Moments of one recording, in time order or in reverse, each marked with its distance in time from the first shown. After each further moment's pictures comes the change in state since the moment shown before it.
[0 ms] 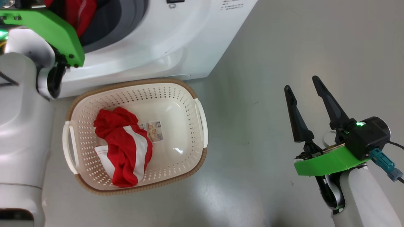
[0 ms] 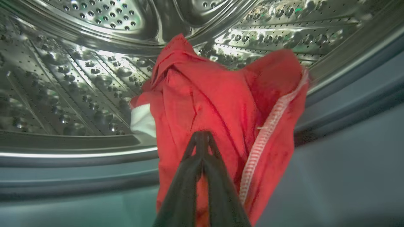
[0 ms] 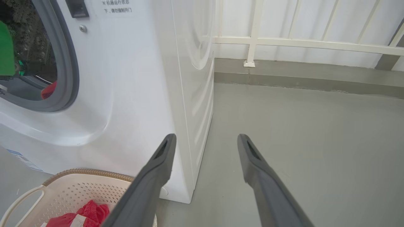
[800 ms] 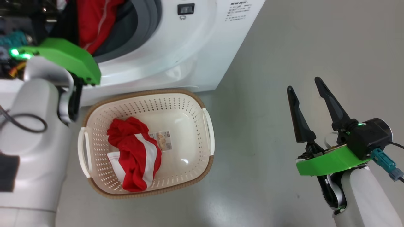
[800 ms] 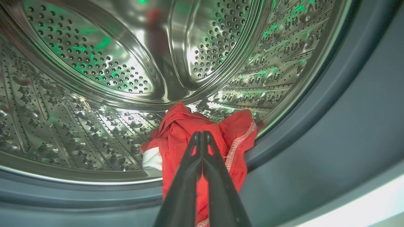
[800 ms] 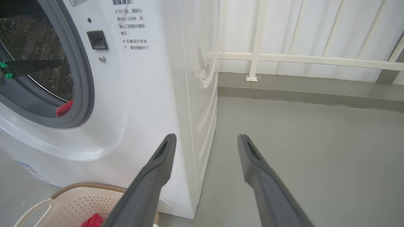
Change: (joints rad) left arm 0.140 -0.012 -0.022 -0.147 -0.002 0.027 -0.244; right arm 0.002 -0.001 -0.011 0.011 -0.002 0.000 0.000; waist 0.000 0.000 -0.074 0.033
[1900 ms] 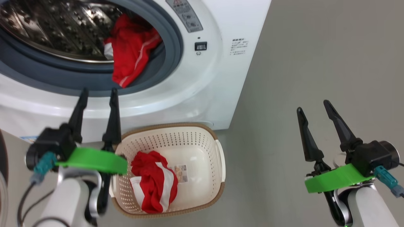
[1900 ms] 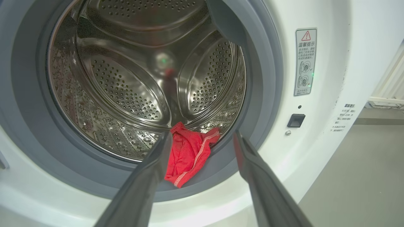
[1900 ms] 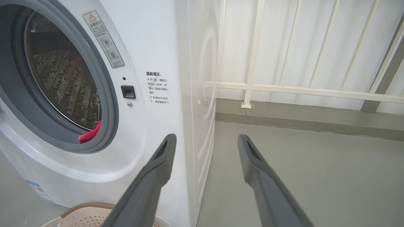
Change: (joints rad) left arm 0.577 0.003 0.014 -0.514 -0.045 0.114 -0.121; right arm 0.104 0.000 -0.054 0.009 -0.026 0.000 0.000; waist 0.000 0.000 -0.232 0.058
